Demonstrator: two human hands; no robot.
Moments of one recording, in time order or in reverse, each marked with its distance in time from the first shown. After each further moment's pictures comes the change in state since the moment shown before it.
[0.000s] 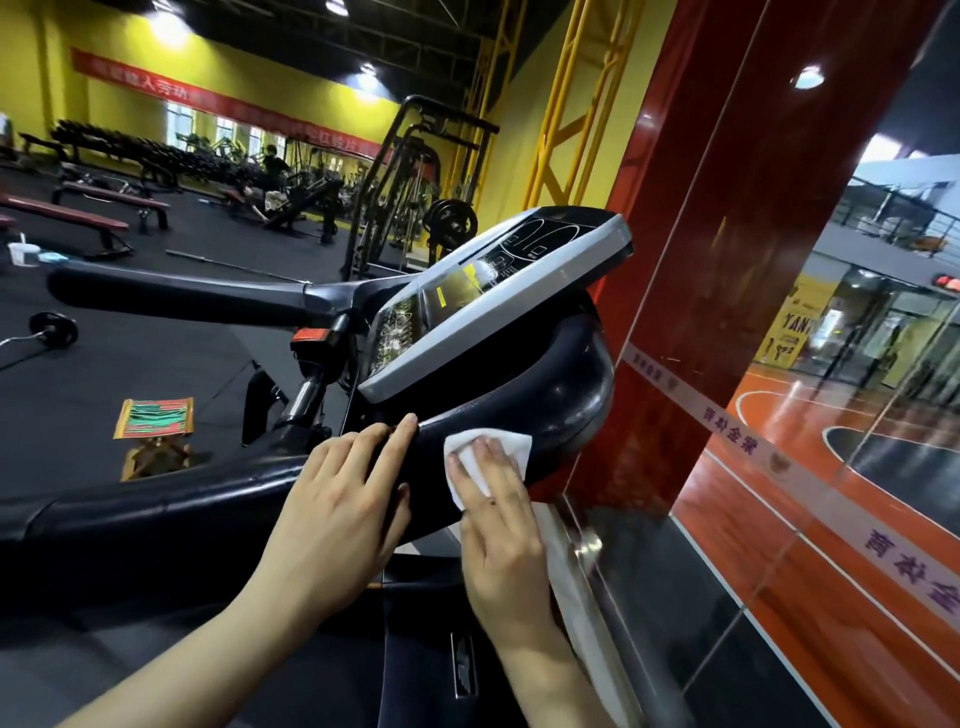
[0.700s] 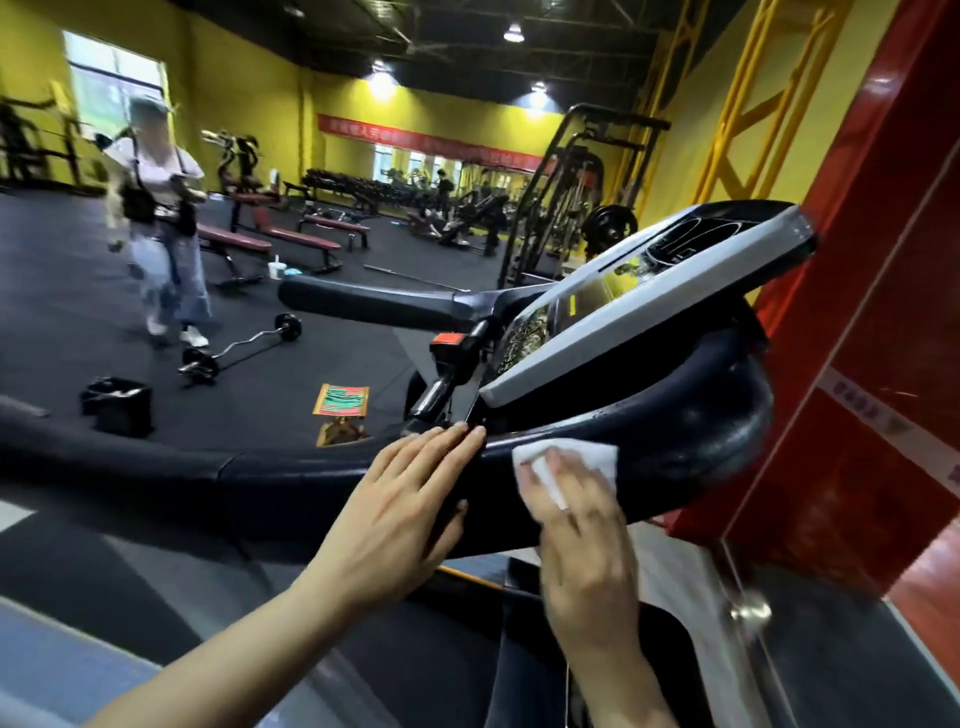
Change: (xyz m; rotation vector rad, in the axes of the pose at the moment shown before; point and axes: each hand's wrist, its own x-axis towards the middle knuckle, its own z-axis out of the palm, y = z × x) left_hand -0.018 -0.010 -0.023 0.018 -0.149 -0.093; right_hand 0.009 0.014 0.013 0.022 0.030 -0.172
